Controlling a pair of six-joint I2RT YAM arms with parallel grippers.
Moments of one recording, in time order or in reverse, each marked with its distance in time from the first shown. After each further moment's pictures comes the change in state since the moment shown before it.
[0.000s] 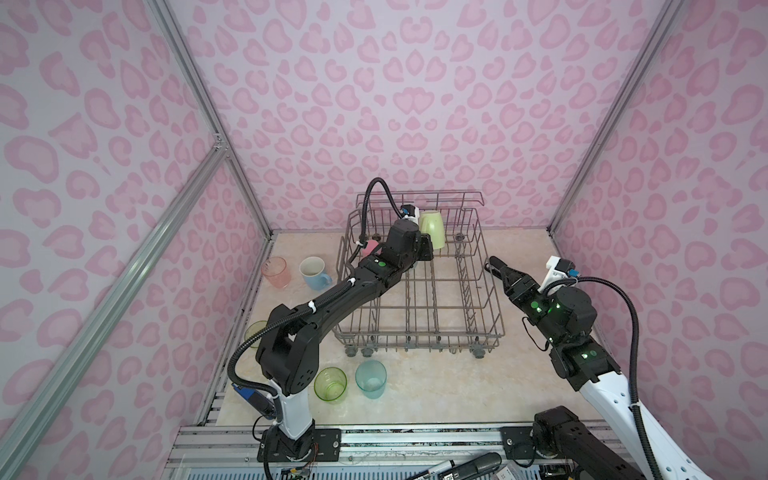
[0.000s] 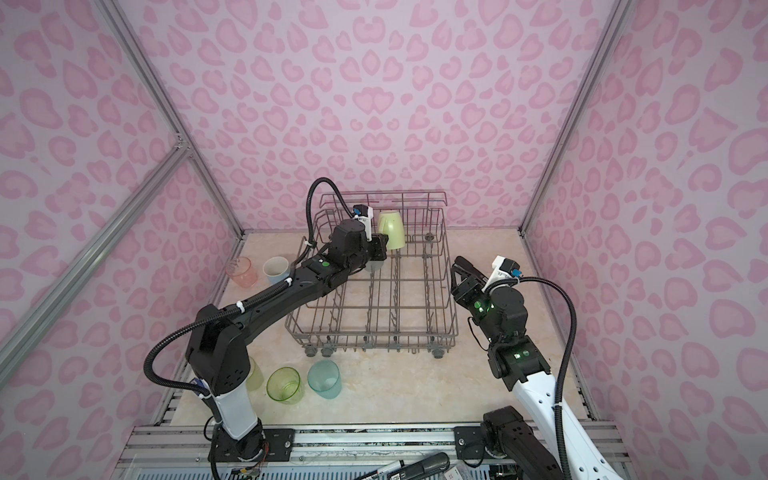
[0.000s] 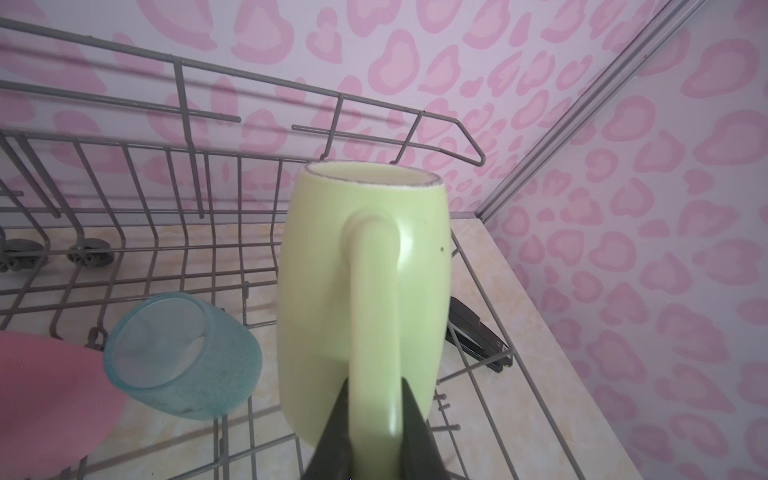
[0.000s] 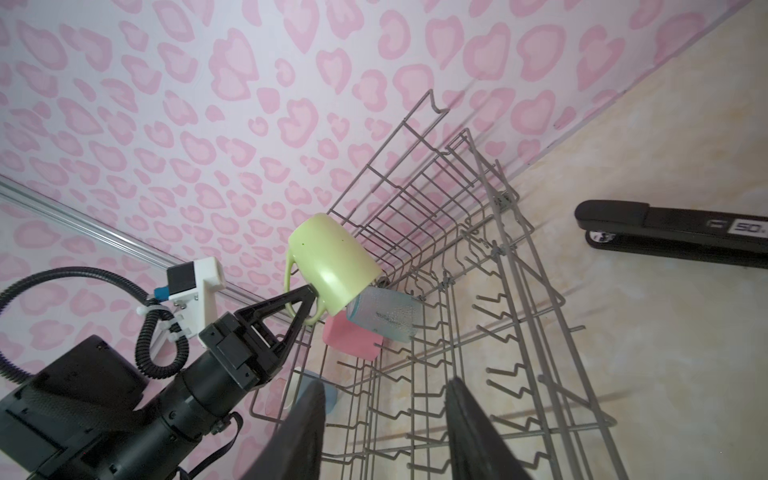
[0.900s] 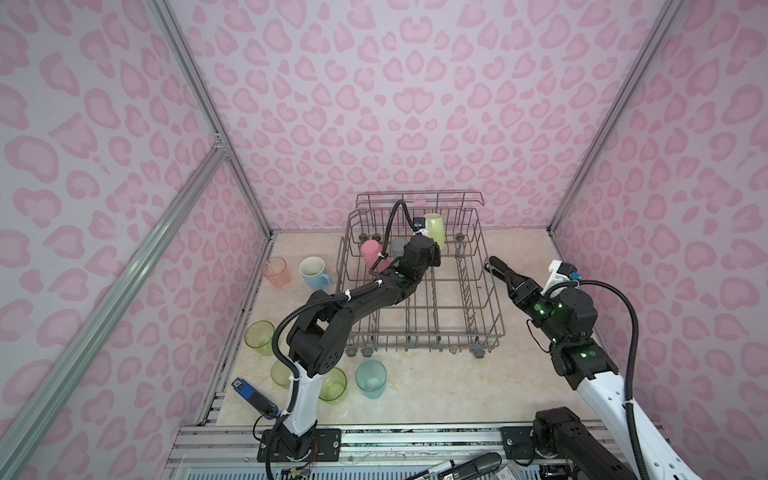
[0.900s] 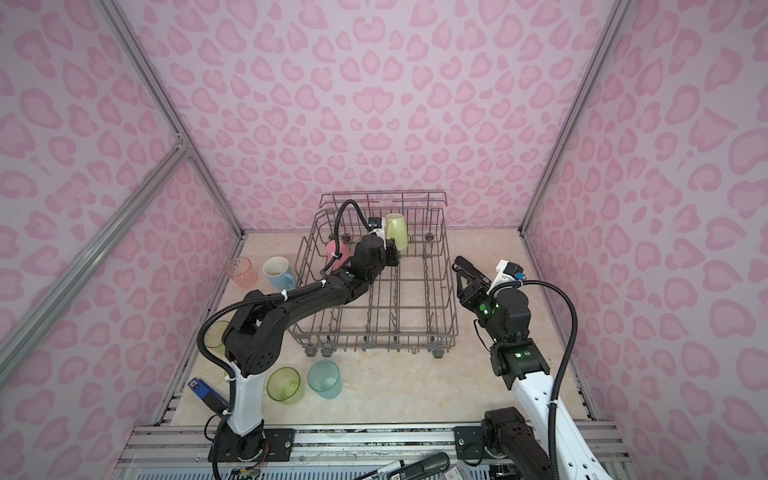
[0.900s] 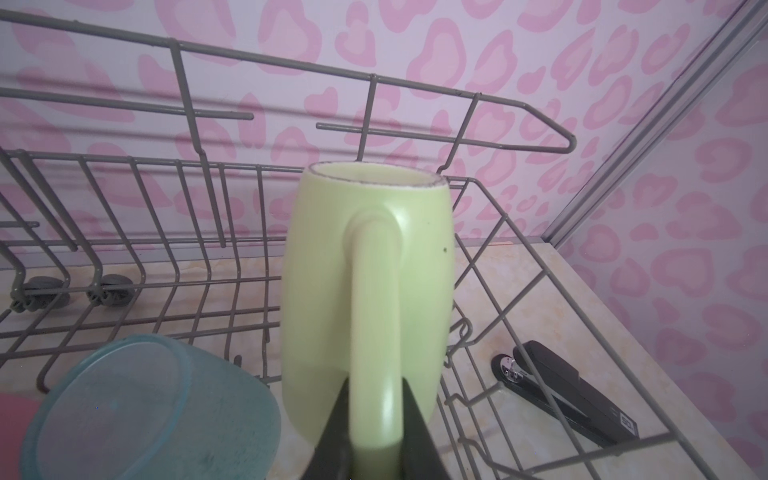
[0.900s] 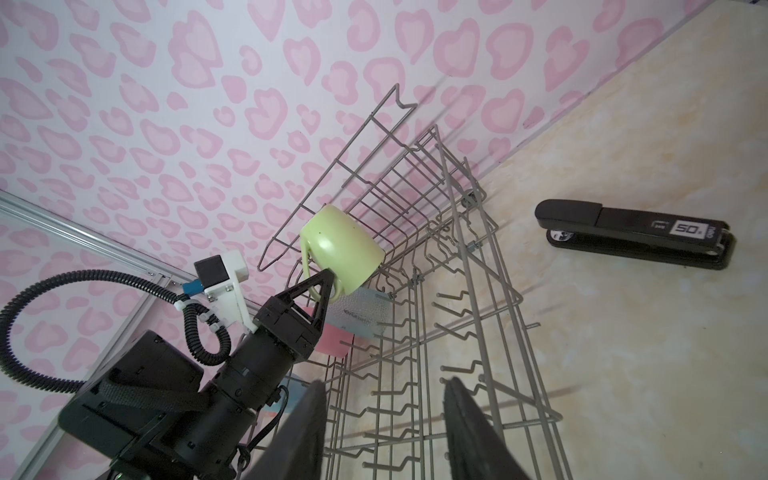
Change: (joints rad) left arm -0.035 0.205 -0.032 0.297 -0.198 0.103; right arm -0.107 0.003 -0.055 0.030 -0.087 -0.046
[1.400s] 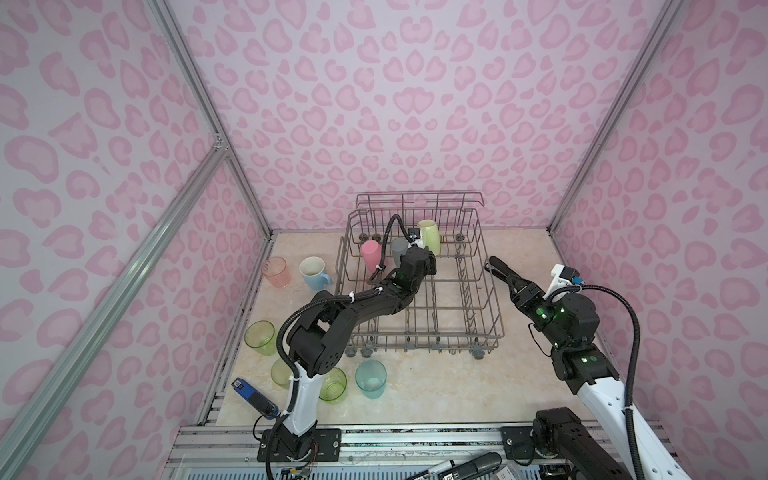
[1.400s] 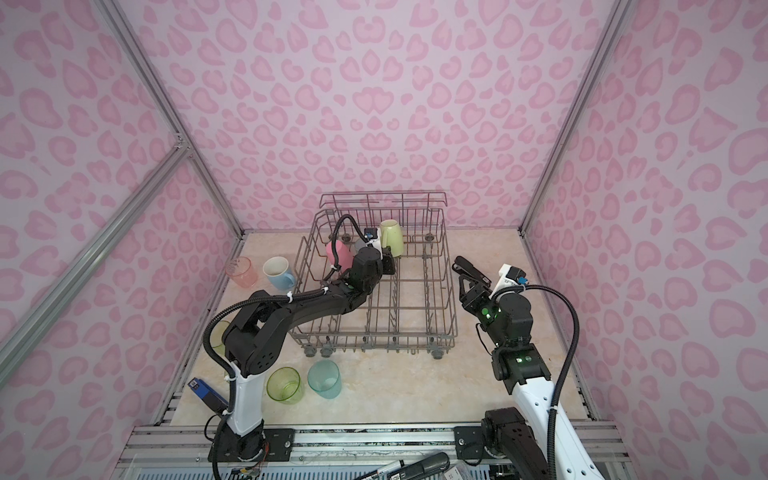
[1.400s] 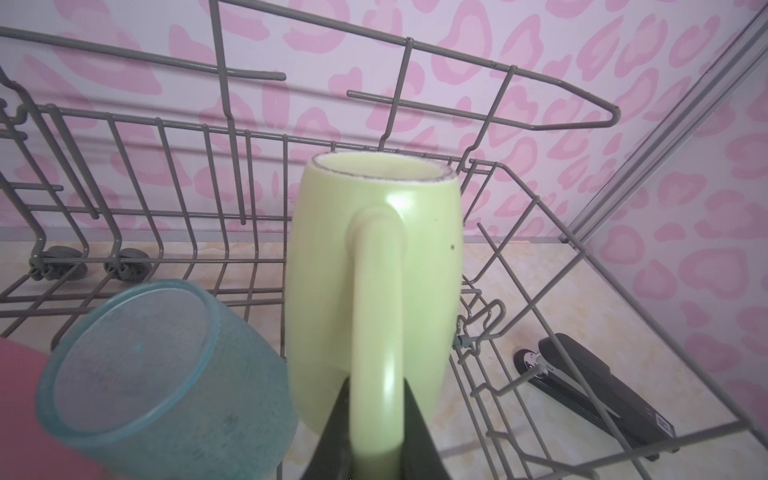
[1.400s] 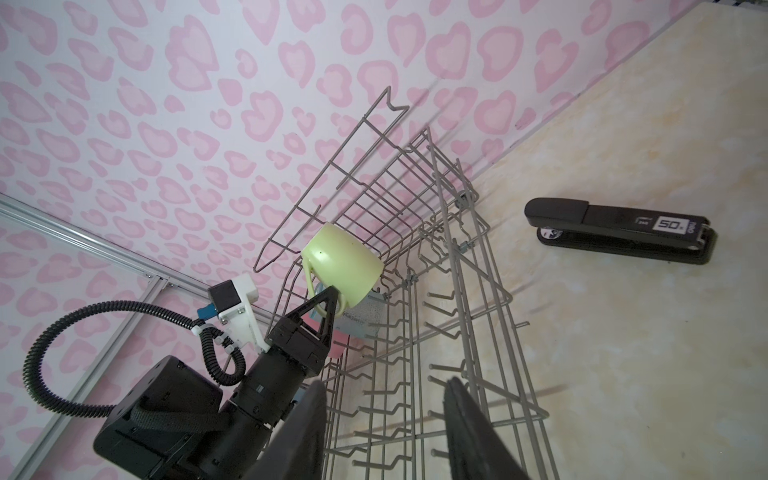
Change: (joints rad) left arm -0.002 0.001 -0.136 0.169 -0.031 -0.006; right arm -0.020 -0.036 -0.037 0.008 -0.016 0.000
